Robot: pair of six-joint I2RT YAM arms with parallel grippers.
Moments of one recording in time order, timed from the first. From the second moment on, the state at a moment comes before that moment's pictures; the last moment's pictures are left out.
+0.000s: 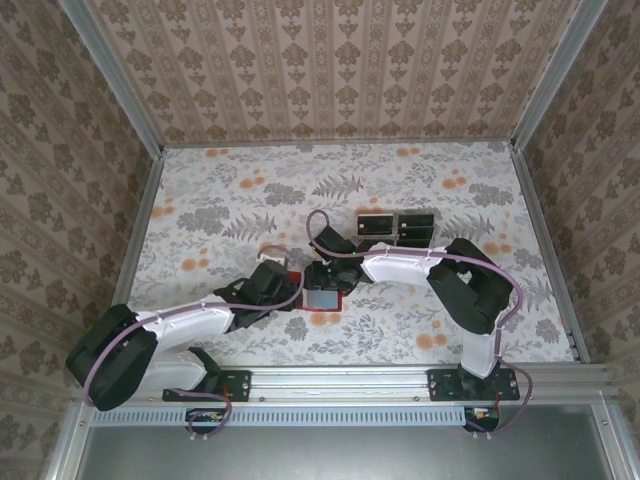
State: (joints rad) left arm -0.81 1.22 0.41 -0.08 -0.15 -0.59; right arm 0.84 1.87 1.14 -0.33 -0.14 0.82
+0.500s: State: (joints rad) left arm -0.86 0.97 0.31 -0.08 -0.16 -0.58; right arm 0.84 1.88 1.14 -0.31 -0.15 0.88
